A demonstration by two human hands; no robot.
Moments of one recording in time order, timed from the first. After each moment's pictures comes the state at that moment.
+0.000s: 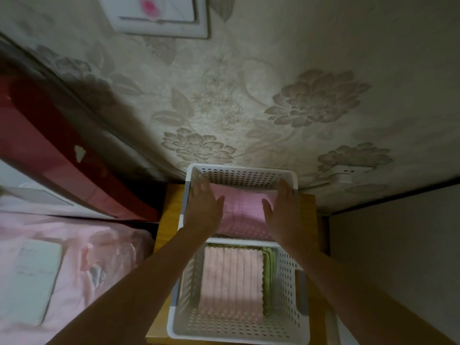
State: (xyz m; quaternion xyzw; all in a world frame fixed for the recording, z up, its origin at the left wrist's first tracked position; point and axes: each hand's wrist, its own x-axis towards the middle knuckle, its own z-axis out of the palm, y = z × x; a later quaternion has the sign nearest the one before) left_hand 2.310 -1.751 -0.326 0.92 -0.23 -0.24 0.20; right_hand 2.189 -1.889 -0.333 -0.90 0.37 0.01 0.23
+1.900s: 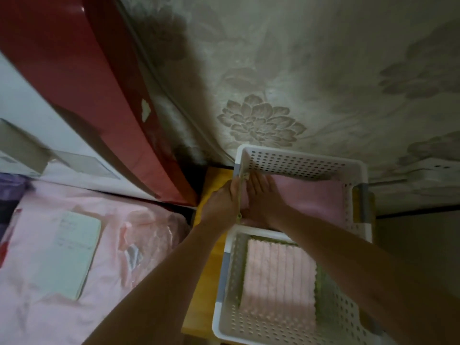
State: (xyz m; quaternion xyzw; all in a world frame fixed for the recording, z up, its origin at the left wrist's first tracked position) left_hand 2.336 -1.683 -0.359 0.90 -0.14 -0.30 0.29; right_hand 2.294 -1.808 -0.410 -0.95 0.06 0.30 0.05
